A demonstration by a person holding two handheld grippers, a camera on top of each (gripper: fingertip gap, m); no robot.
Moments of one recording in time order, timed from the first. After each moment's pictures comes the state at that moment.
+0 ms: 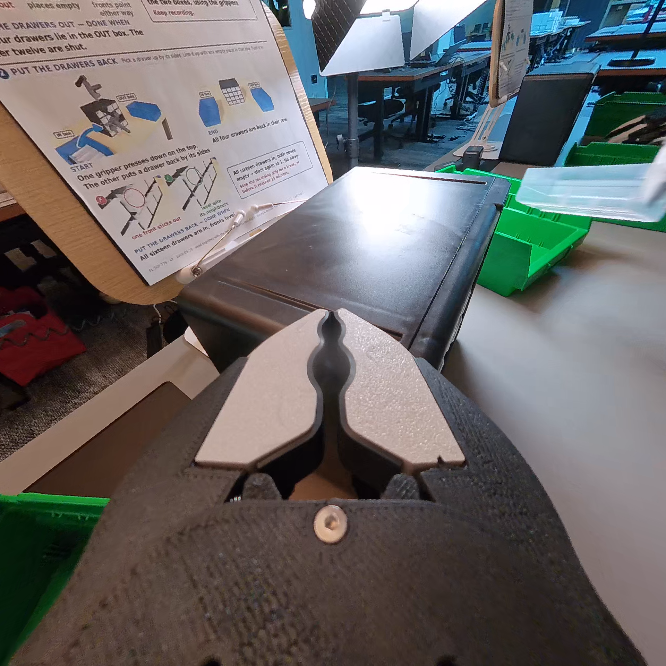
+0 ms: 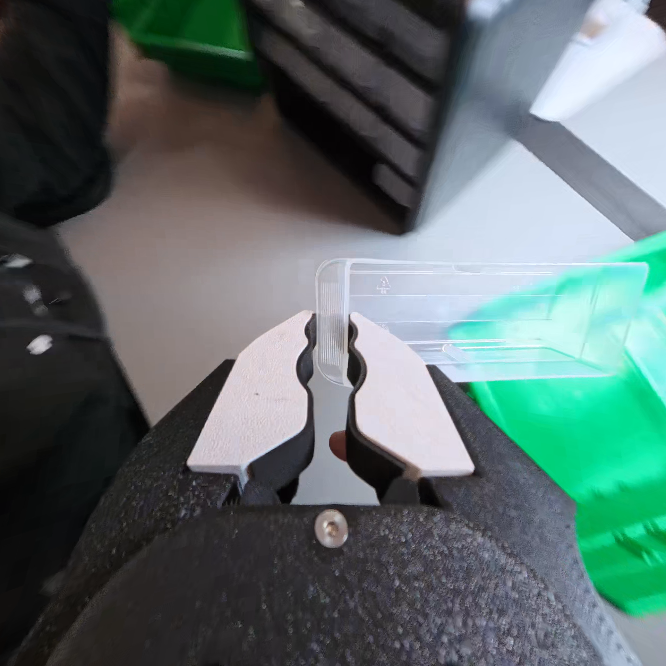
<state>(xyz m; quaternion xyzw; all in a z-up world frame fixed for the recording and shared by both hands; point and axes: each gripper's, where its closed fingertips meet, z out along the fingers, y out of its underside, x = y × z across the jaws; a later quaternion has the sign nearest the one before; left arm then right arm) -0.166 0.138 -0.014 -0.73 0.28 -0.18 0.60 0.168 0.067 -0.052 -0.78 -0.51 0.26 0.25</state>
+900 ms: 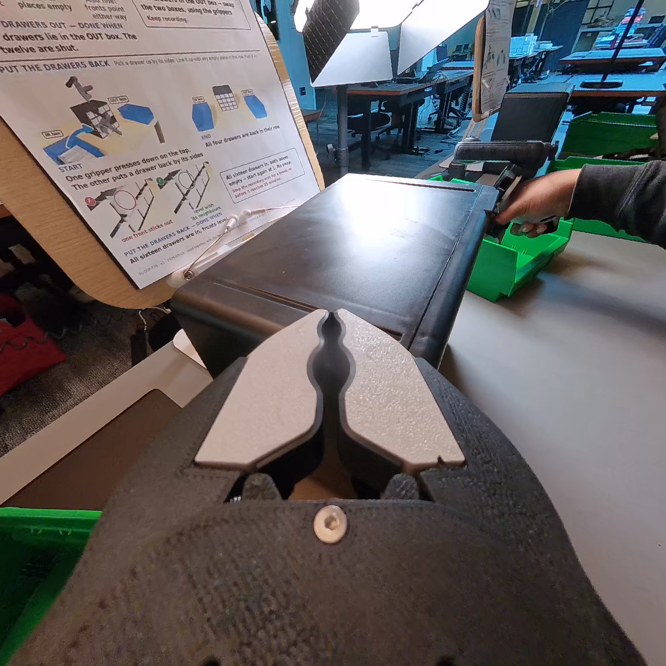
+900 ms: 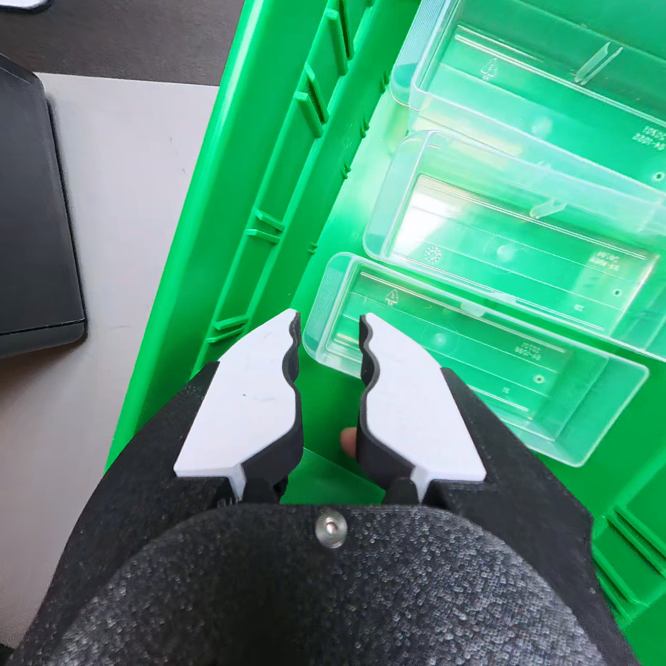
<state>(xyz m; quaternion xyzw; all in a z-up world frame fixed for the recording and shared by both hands) -0.166 0.138 -0.014 -0.72 0.28 -0.20 0.60 0.231 0.269 -0.201 -0.96 -0.20 0.11 0.16</state>
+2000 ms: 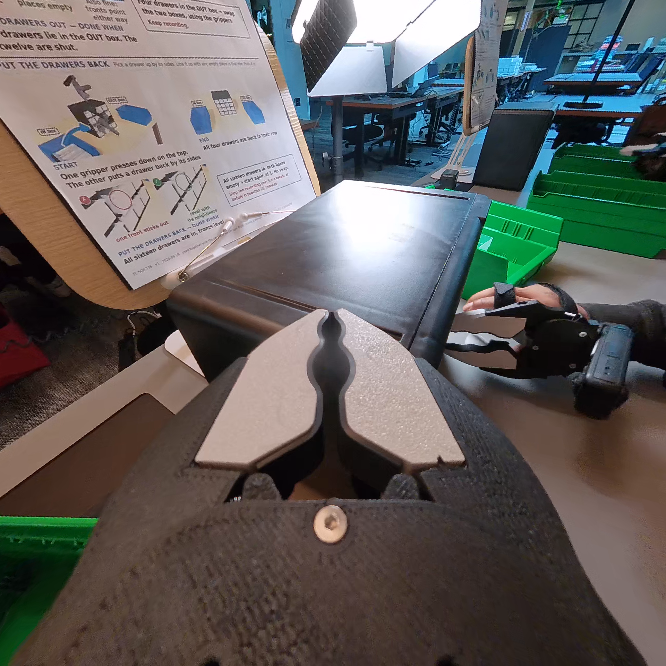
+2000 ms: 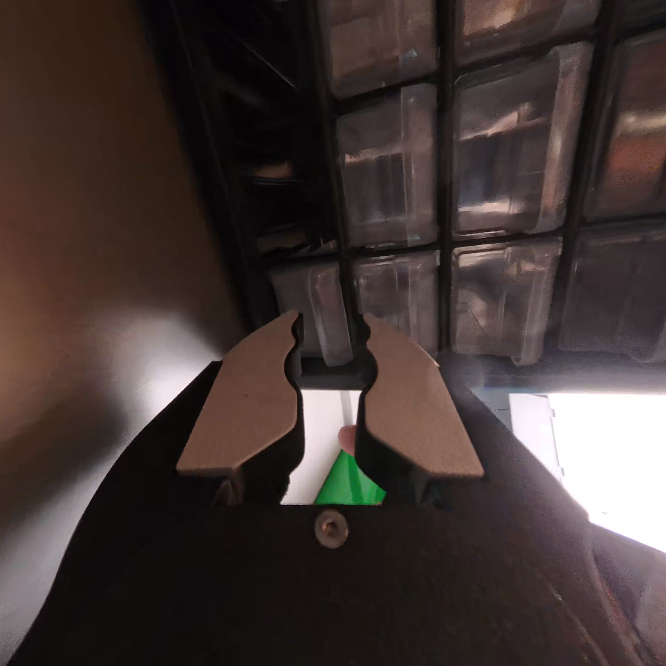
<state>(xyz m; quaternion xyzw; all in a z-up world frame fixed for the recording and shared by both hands) -0.166 0.138 -0.013 -0.72 0.28 -0.22 0.60 0.028 0.162 -0.179 -0.45 -0.64 -0.26 0.57</state>
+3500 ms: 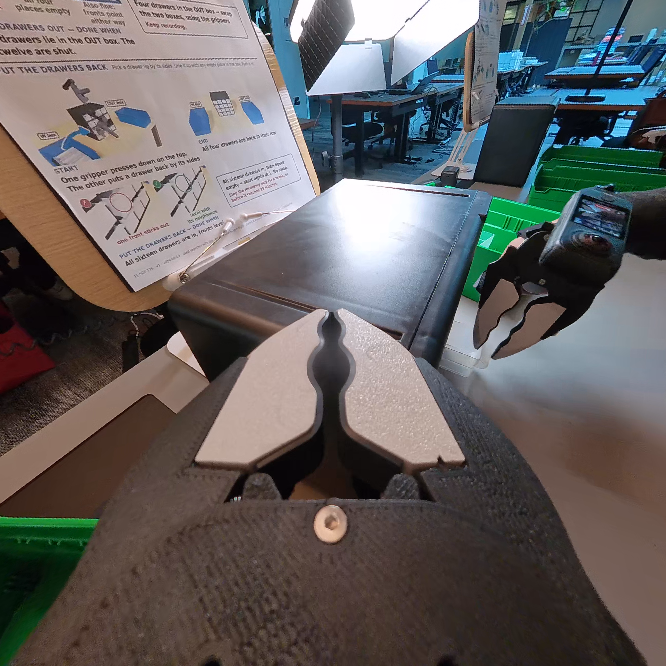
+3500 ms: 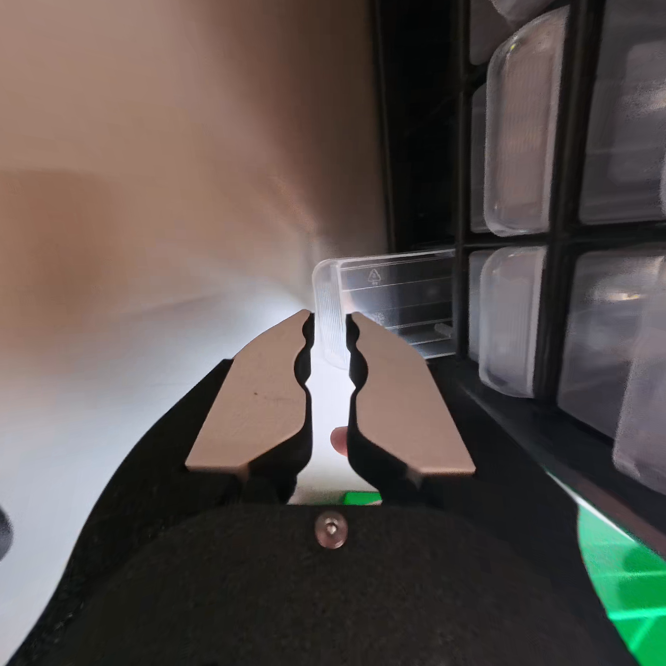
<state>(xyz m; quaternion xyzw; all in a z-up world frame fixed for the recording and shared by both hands) -0.165 0.137 -0.014 -0.72 0.28 -0.21 0.60 0.047 0.111 -0.189 -0.60 -0.78 0.06 0.17</state>
